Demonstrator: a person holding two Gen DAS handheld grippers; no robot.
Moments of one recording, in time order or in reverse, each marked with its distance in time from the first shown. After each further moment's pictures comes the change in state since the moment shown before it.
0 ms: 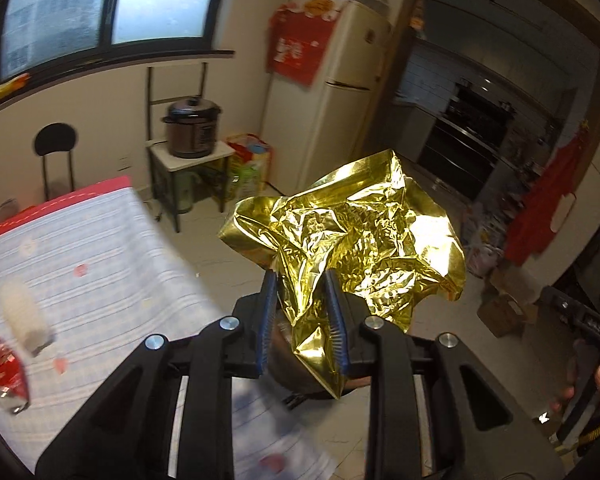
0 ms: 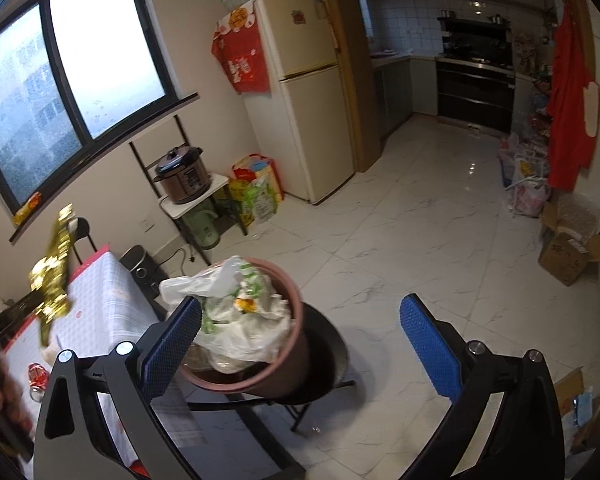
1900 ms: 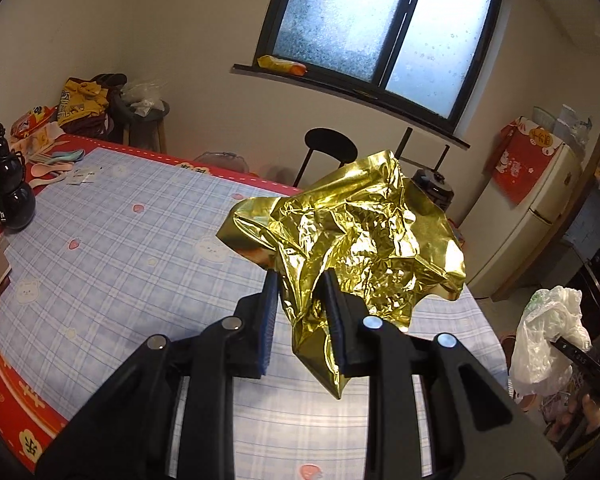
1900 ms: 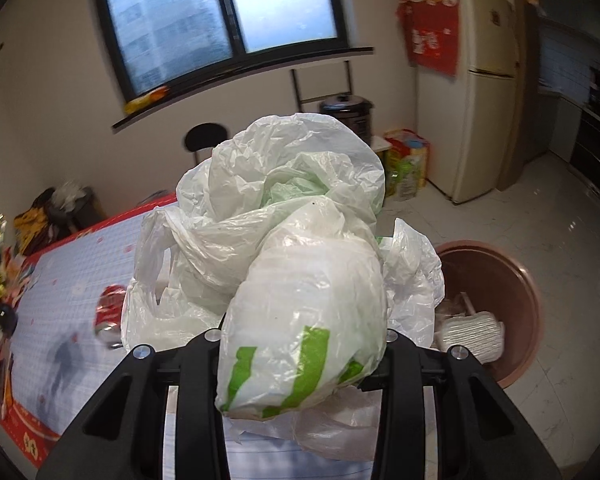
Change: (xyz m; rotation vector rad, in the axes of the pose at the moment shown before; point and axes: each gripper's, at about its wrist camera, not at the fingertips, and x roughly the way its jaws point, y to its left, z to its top) left arm -0.330 0.333 -0.137 -0.519 -0.229 0.569; right arm 0.046 0.306 -0.071 -0.341 0.126 0.328
